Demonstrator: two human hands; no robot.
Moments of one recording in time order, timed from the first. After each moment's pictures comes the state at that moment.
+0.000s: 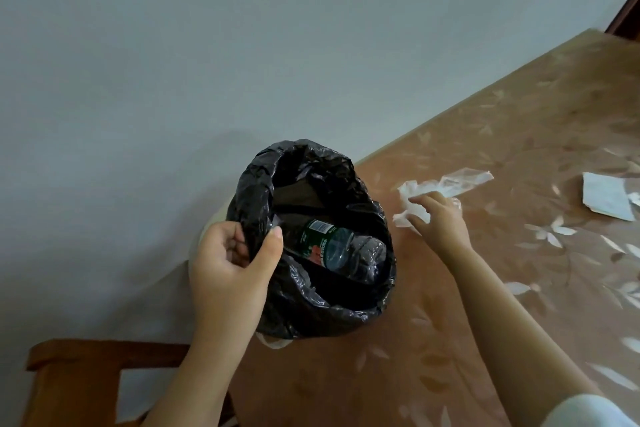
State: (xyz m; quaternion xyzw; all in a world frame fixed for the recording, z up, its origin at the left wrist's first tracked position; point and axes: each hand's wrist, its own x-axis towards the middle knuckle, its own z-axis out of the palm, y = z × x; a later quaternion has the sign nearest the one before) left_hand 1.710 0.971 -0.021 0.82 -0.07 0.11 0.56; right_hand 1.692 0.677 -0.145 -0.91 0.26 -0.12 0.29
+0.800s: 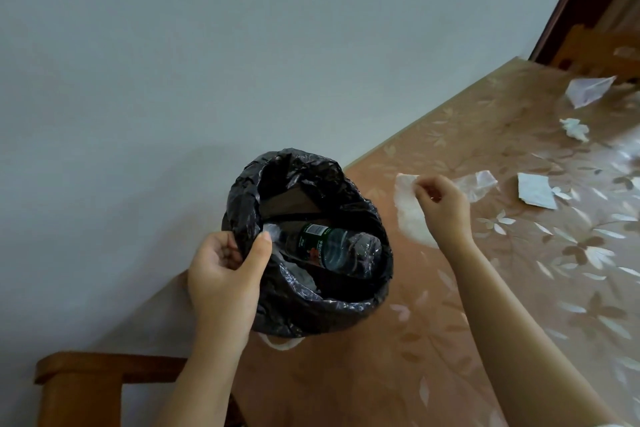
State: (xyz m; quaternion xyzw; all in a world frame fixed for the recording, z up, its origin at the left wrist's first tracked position) left_hand 1.689 0.984 0.004 0.76 -0.04 0.05 0.65; right_hand 1.645 0.703 -0.052 -0.78 0.32 -0.31 0.44
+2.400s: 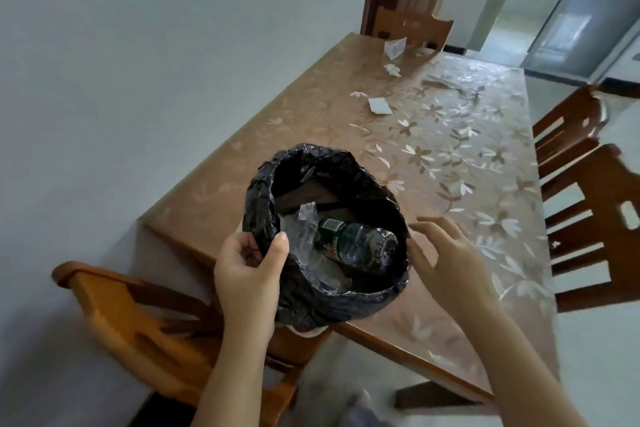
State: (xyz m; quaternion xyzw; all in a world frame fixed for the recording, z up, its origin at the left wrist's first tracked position) left_hand 1.508 1.159 0.008 0.68 -0.15 -0.17 0.70; right_hand 1.326 1.029 0.015 -0.85 0.45 -0.23 0.13
